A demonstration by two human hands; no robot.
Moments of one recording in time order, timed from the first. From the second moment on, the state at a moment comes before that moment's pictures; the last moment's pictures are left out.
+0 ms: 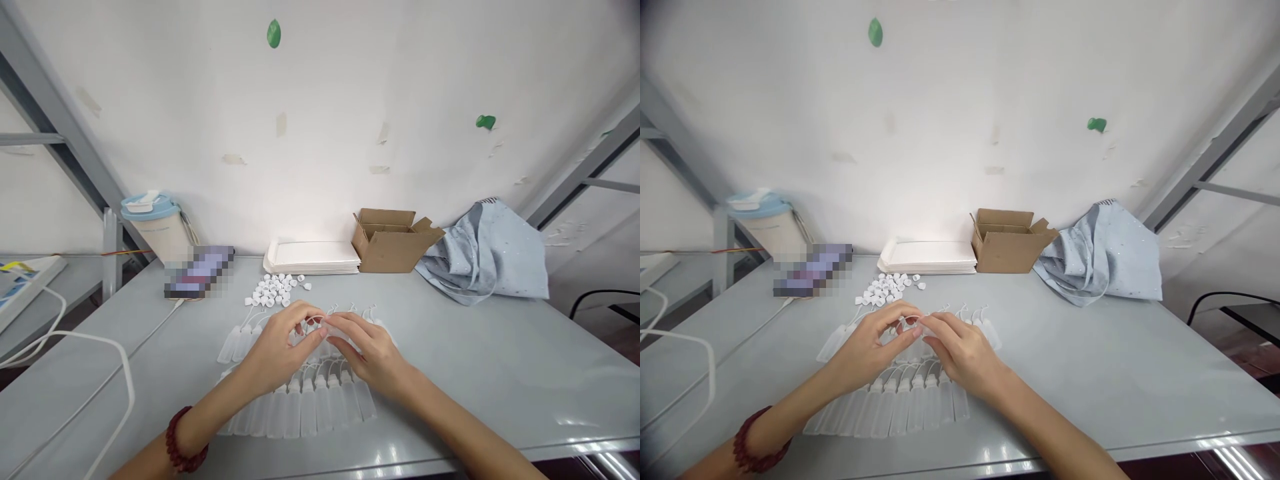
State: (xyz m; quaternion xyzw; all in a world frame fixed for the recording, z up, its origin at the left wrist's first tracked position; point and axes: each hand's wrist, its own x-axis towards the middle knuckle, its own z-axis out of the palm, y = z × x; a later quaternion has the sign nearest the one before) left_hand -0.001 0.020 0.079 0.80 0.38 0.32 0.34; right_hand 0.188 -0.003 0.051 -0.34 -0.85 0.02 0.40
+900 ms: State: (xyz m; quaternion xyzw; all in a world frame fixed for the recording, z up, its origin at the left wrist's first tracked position) left_hand -0.053 0.095 0.052 0.87 0.45 0.19 0.01; right_hand 0.192 0.002 0.042 -0.36 -0.83 0.00 0.43
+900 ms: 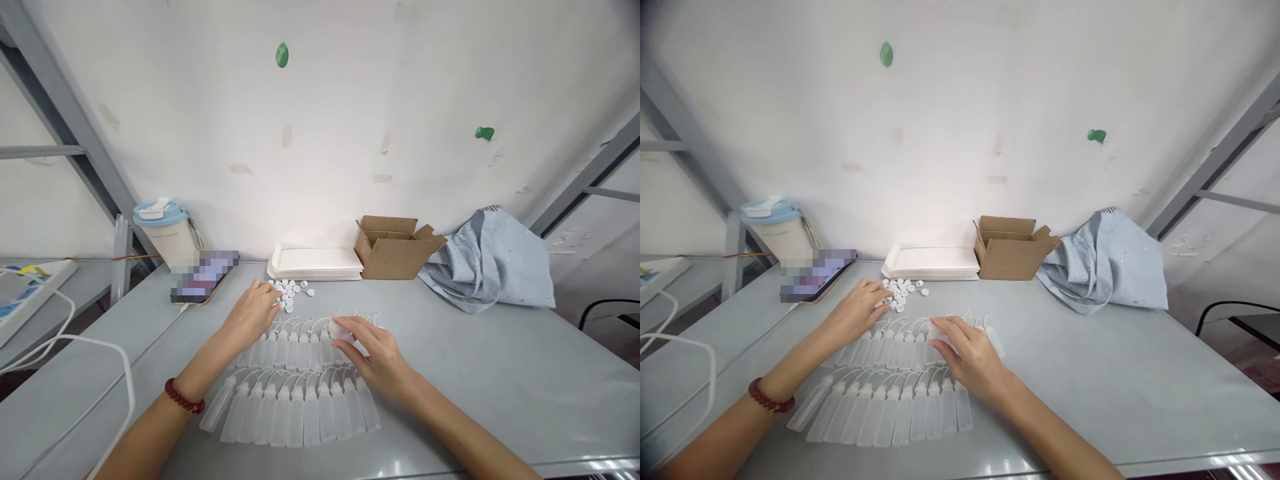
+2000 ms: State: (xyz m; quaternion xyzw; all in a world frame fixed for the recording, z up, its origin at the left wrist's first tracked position) left_hand -0.043 0.098 0.047 0.86 0.47 0.18 0.11; right_hand 0.195 0.004 0.039 -0.37 -0.83 0.00 0.42
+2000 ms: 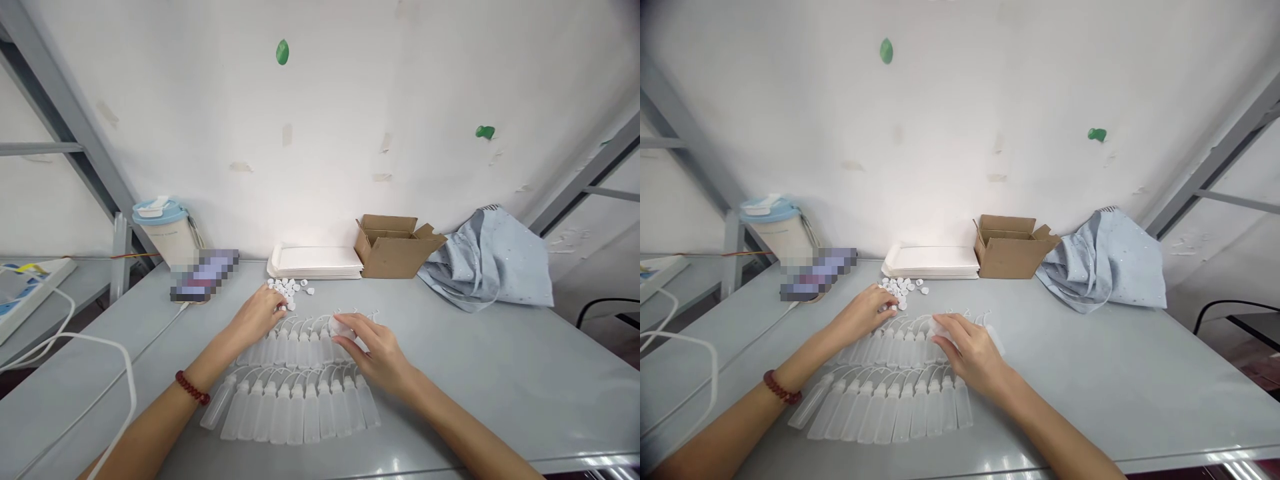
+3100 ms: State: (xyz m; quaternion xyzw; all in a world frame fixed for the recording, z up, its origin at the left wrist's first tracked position) left_hand 0.000 0.023 0.085 0.62 0.44 0.39 0.52; right_hand 0.194 0.004 0.043 -0.37 -0.83 -0.03 0.42
